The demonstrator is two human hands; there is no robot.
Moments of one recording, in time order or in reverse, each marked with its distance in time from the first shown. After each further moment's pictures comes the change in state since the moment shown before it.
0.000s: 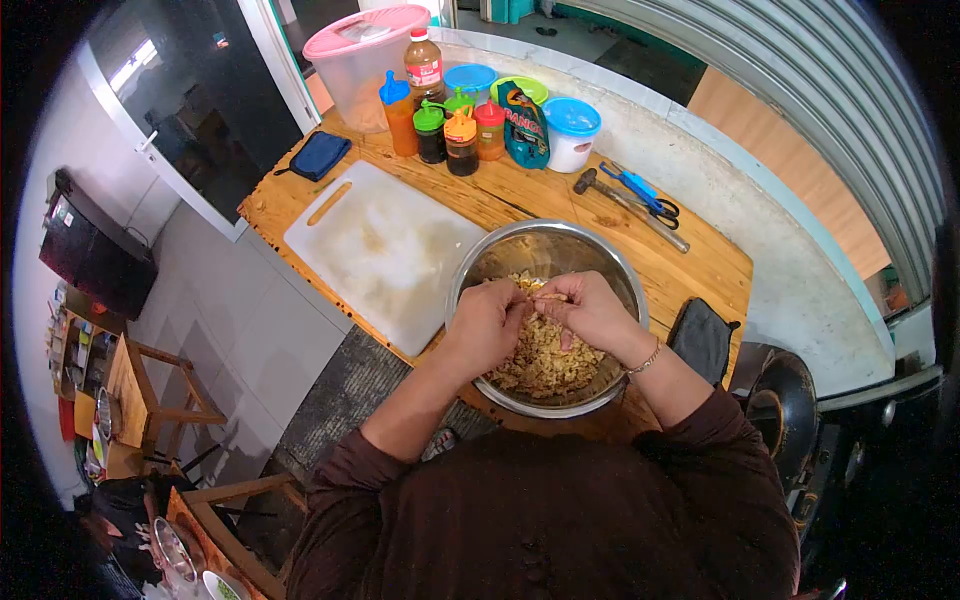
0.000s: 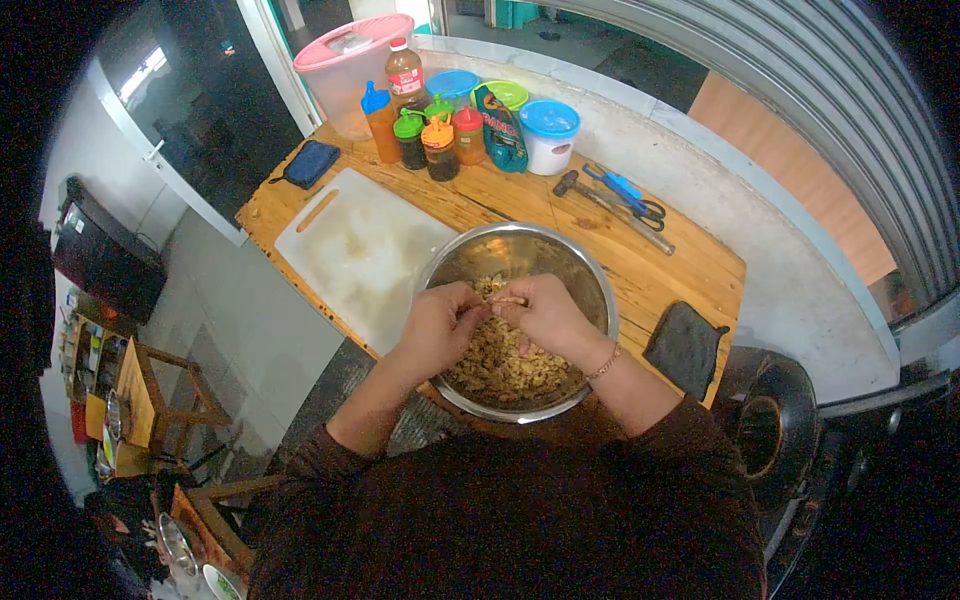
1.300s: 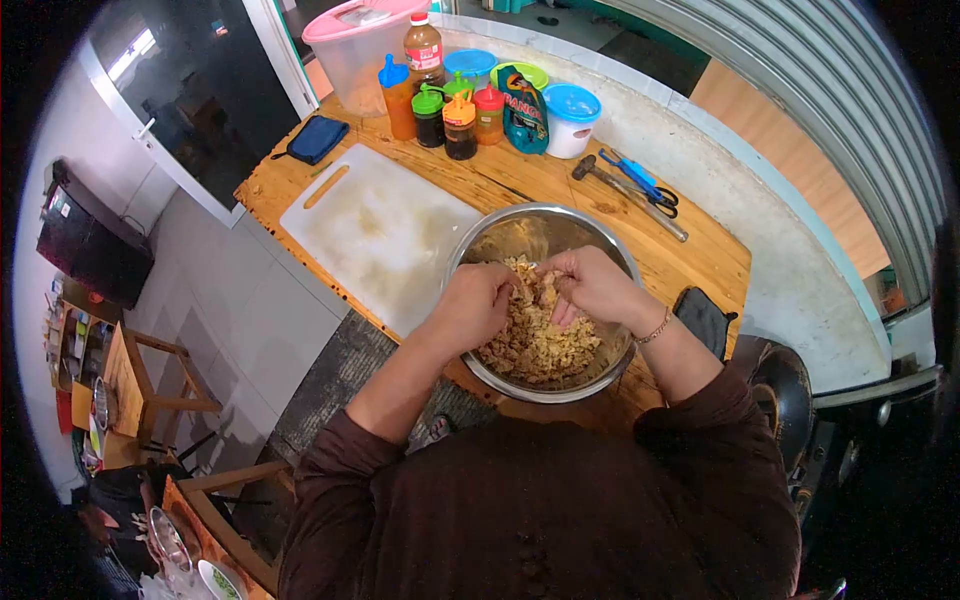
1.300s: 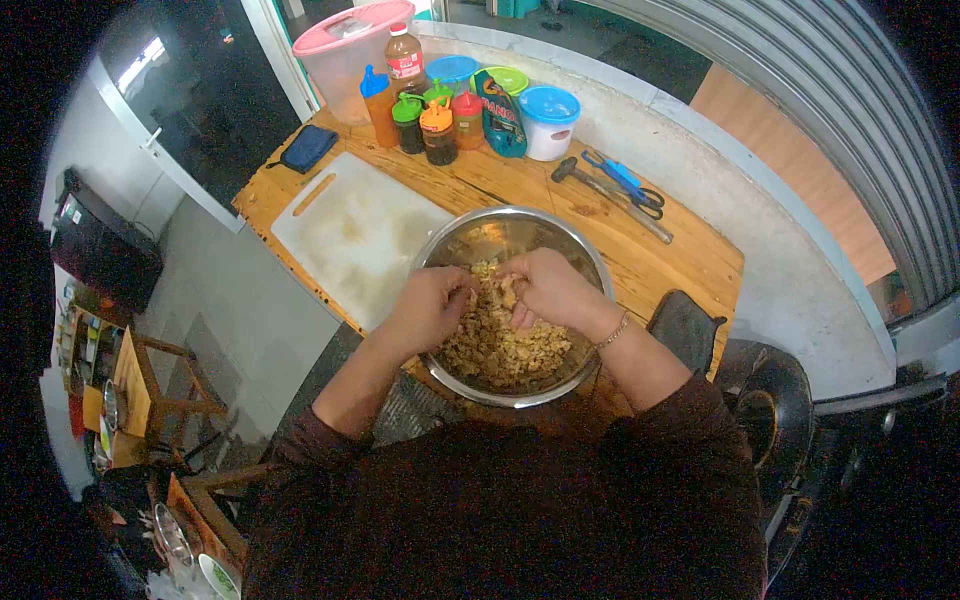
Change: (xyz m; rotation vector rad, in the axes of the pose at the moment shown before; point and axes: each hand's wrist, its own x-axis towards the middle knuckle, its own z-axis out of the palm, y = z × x) left_hand 0.001 -0.012 -0.007 0.036 -0.107 0.027; right_hand 0.008 -0.007 -0.022 -0.150 -0.175 0.124
